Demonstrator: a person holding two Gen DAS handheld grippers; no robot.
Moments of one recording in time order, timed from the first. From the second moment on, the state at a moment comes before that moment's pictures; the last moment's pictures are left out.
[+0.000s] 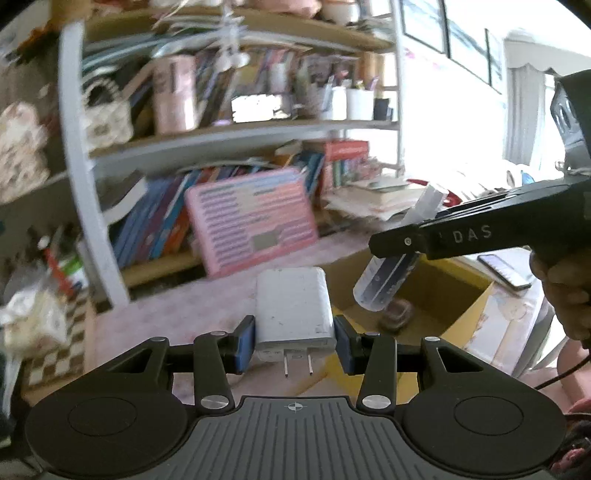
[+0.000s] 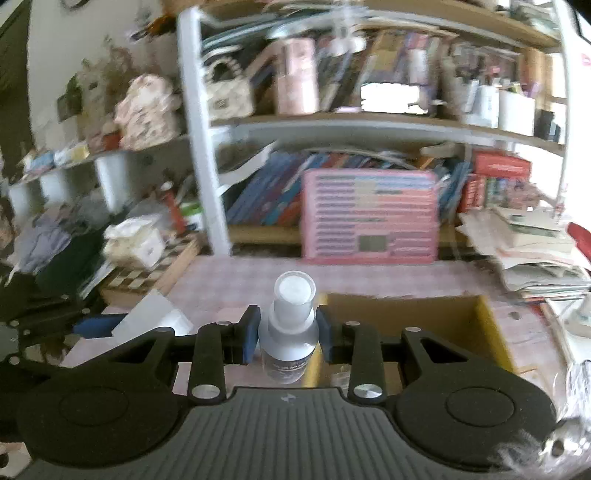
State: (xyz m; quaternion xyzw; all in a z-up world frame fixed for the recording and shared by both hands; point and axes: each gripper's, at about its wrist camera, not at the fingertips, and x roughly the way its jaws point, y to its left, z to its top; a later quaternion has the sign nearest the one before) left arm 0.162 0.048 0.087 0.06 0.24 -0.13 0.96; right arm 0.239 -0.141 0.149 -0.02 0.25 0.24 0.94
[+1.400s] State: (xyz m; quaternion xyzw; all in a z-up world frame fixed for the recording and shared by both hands) left arm 0.265 -0.095 0.024 0.13 0.36 -0.14 0.91; right arm 0.350 -0.258 0.044 -0.04 0.39 0.23 0.89
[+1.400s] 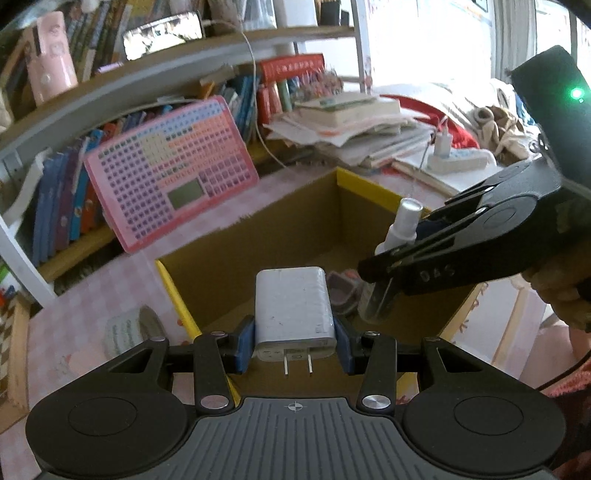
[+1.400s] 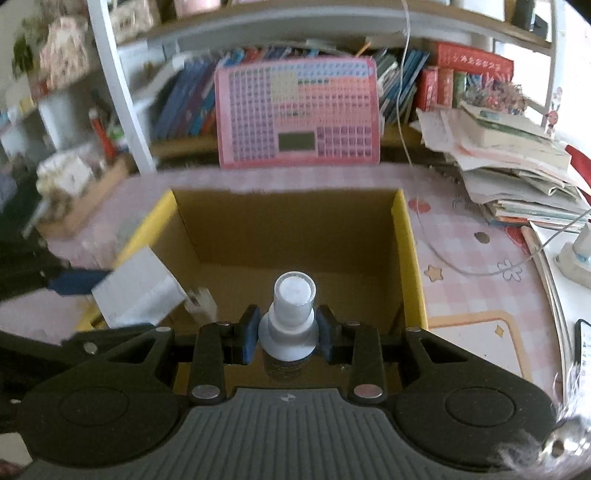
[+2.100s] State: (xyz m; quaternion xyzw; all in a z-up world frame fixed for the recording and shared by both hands) left arm 0.292 -0.099 -0.006 0.09 0.42 -0.17 0.89; right arm 0.381 -0.243 0.011 -0.12 0.45 0.27 0.84
